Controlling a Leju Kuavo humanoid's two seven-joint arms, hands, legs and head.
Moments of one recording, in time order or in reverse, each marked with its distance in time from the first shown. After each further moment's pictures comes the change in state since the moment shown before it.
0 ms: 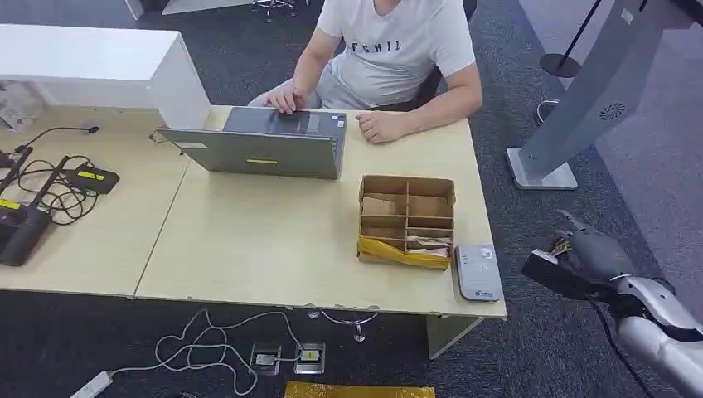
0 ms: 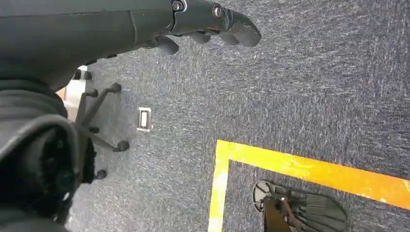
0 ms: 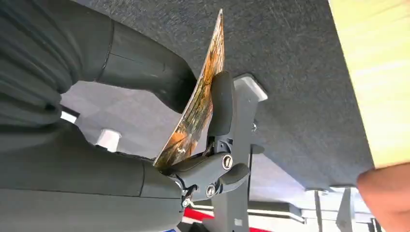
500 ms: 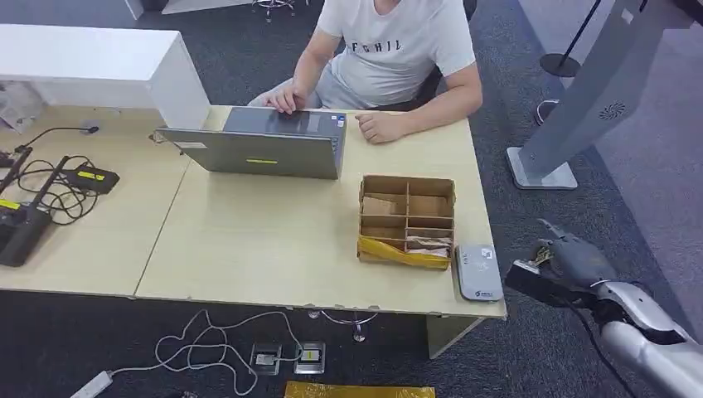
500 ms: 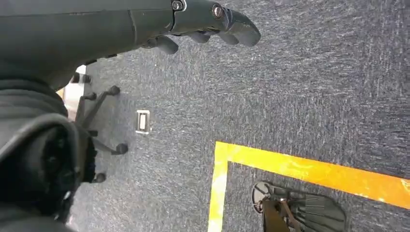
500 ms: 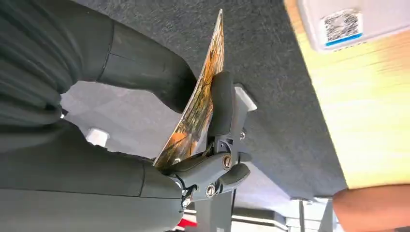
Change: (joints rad) left arm -0.007 -0.001 -0.001 0.000 -0.016 -0.006 0.000; right arm 0.001 0.048 0.027 0.010 0.039 0.026 -0.014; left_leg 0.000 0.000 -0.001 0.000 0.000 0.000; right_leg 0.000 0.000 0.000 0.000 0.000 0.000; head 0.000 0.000
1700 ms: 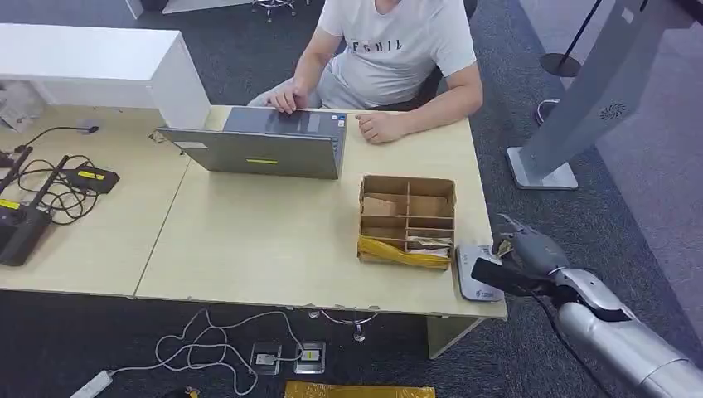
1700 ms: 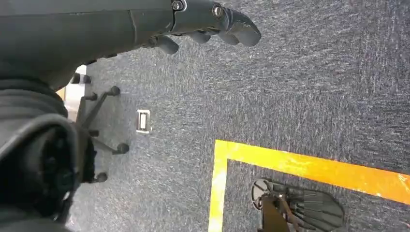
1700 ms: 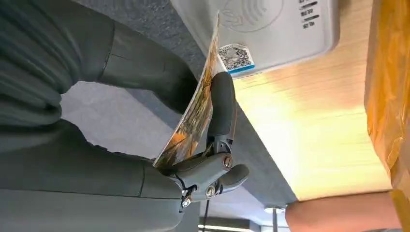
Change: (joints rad) left arm -0.014 -0.005 0.000 0.000 -0.014 -0.001 0.031; right arm -0.118 0.193 0.071 0.222 -0.002 0.013 -0.106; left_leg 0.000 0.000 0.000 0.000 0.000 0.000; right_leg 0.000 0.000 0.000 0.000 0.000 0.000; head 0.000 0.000
